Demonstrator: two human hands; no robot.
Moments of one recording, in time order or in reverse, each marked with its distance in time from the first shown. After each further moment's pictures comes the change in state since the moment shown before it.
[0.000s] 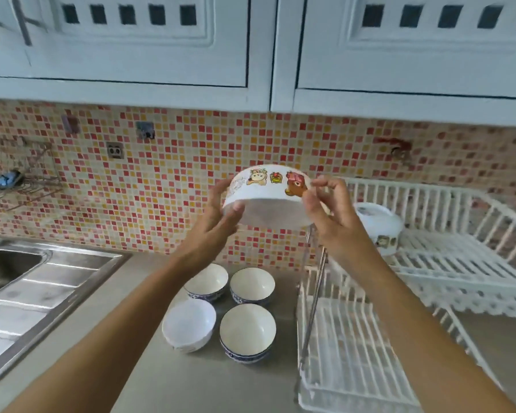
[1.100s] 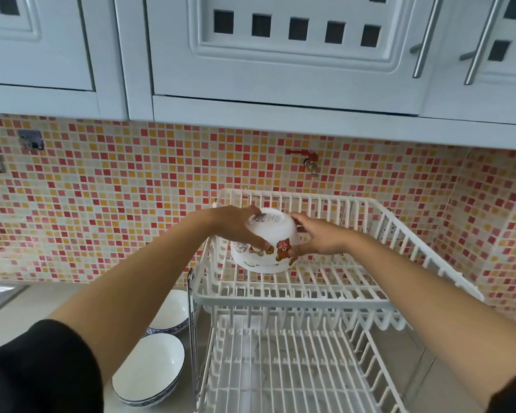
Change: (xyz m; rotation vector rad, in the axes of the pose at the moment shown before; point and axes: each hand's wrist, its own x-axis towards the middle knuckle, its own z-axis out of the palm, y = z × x) left_hand 0.172 0.009 0.184 0.980 -0.563 -0.197; right_hand 0.080 0.132 -0.210 -0.640 -0.521 0.331
